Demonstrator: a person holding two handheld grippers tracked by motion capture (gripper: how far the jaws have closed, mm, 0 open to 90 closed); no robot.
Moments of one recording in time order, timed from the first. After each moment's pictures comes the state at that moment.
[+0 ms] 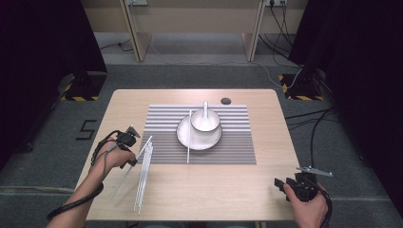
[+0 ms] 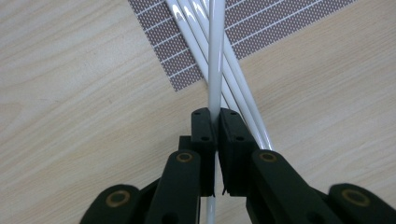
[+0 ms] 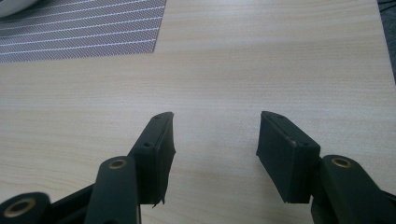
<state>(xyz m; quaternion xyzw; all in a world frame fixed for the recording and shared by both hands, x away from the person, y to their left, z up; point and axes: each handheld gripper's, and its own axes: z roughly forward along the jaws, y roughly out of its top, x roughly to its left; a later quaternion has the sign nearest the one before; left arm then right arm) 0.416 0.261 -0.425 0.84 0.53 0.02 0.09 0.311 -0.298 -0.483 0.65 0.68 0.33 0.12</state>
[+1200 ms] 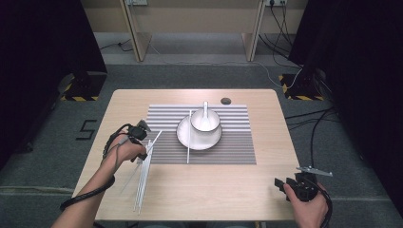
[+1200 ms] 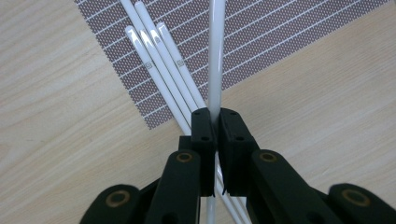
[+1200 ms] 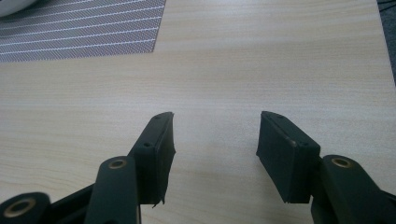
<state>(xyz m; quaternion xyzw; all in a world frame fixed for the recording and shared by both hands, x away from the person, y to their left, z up) 0.433 0.229 -0.413 0.85 0.52 0.02 0.10 0.311 -0.298 -0.483 0.65 0.68 0.33 0.12</state>
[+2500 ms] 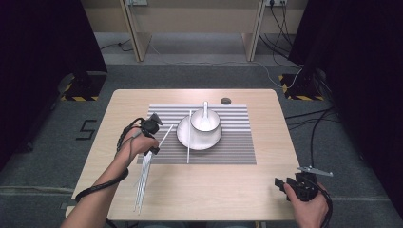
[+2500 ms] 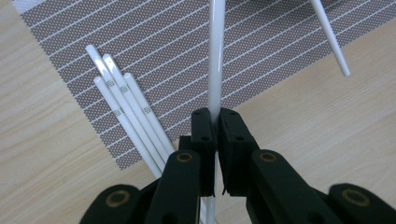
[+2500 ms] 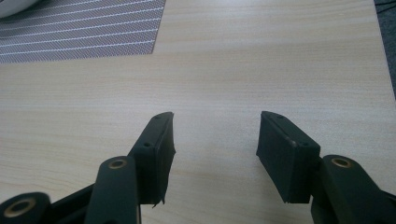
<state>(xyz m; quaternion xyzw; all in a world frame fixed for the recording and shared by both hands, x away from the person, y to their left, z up) 0.451 0.193 -0.405 0.85 0.51 0.01 0.12 0.312 -0.299 -0.483 0.65 0.68 0.33 0.12</state>
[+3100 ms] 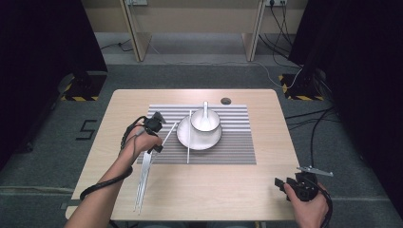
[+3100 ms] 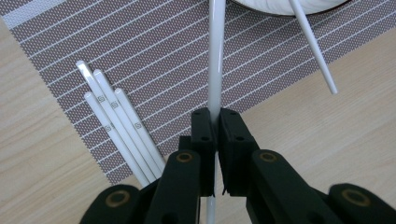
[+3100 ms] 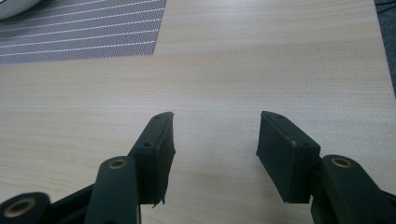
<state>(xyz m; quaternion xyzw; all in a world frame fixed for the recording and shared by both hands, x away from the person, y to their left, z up) 0.459 0.187 -0.406 0.85 0.52 0.01 0.13 0.312 -0.299 -0.483 0.64 0.68 0.33 0.12</state>
